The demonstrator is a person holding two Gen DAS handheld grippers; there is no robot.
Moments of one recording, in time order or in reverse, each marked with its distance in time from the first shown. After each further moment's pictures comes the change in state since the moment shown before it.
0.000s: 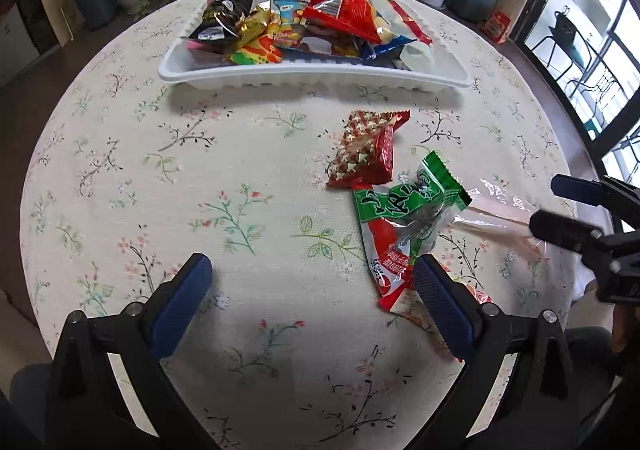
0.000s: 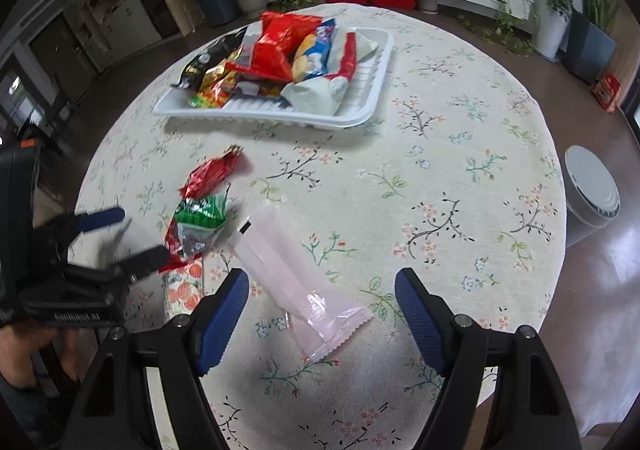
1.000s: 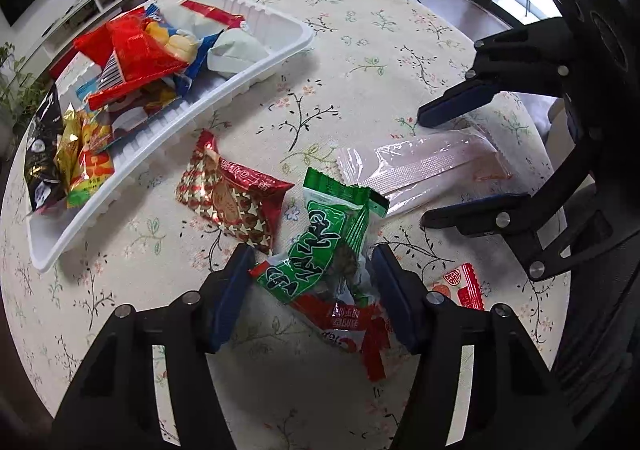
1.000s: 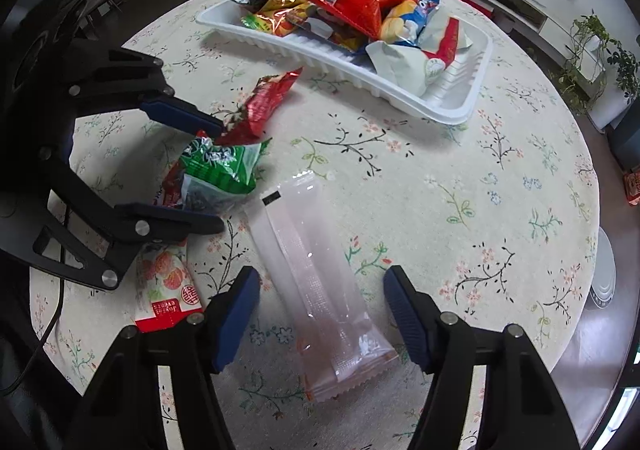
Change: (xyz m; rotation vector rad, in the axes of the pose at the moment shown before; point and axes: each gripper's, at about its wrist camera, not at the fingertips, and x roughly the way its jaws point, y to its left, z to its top) left arm 0.045 -0.059 0.044 0.638 0.113 -0.200; right arm 0.046 0.031 0.008 -0.317 0.139 -0.004
